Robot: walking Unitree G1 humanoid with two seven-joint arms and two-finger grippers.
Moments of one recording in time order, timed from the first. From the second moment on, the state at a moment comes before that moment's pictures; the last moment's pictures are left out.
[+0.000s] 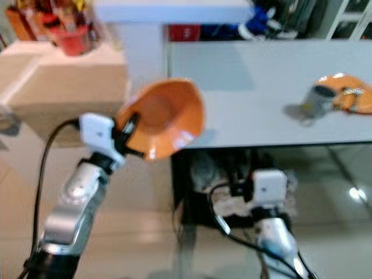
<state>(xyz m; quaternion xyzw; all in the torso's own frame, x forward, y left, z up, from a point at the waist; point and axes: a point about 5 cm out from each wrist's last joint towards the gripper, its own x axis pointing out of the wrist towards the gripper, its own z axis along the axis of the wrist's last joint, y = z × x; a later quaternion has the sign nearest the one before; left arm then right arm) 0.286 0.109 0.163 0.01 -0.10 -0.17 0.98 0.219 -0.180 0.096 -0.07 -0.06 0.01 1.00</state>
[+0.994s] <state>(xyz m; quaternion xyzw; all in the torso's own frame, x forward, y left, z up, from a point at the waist) 0.300 0.097 0.170 0.03 -0.11 -0.20 0.97 0.218 -0.179 0.096 -0.06 -0.06 0.01 1.00</state>
